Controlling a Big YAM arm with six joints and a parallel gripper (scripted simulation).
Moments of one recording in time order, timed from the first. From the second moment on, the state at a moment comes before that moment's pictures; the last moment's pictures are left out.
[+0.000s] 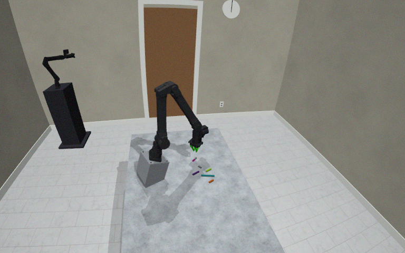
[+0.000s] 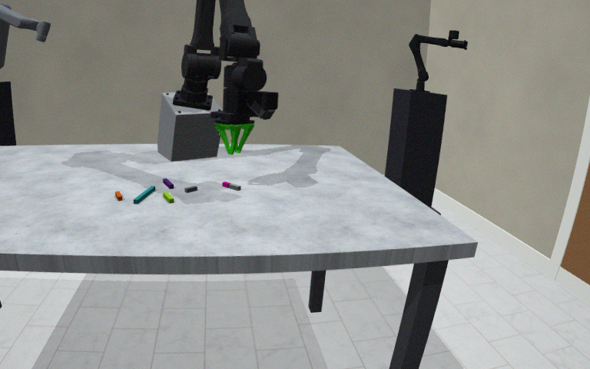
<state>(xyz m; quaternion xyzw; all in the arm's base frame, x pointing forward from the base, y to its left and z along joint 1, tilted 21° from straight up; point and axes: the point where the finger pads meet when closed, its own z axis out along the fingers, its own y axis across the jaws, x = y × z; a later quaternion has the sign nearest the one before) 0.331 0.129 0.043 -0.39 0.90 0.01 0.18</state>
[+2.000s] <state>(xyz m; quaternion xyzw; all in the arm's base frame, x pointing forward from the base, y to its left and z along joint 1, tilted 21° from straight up) 0.330 0.136 0.042 -0.21 0.96 0.04 0.17</state>
